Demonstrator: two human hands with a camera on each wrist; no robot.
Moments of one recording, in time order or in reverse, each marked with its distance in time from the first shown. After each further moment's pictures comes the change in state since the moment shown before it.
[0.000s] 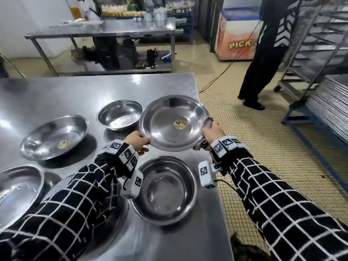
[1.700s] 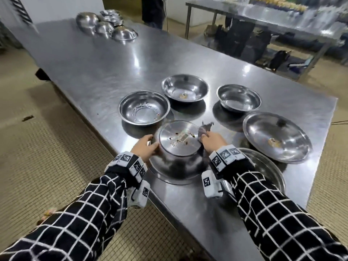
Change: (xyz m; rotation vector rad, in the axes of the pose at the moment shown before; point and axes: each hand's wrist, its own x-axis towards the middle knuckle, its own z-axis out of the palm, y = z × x) left_hand -0.187 -0.240 -0.131 -0.060 0.633 -0.112; right_hand -0.140 -0.017 0.245 -0.888 -0.604 -0.612
